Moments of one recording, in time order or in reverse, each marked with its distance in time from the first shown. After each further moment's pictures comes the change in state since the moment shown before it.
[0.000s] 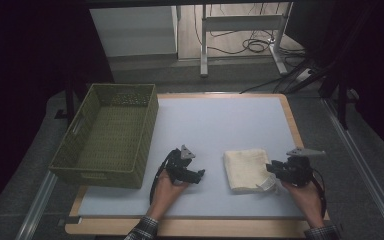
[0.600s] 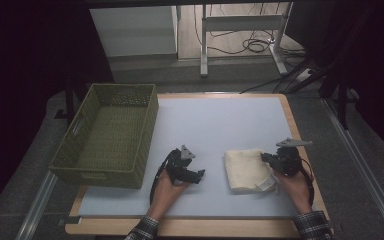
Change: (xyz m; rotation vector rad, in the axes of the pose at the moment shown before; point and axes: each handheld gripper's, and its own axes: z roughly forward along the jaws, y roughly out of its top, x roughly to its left) left arm 0.000 0.000 0.000 -0.001 0.003 0.002; right arm 0.003 0.020 0.024 -0.011 -0.026 -0.037
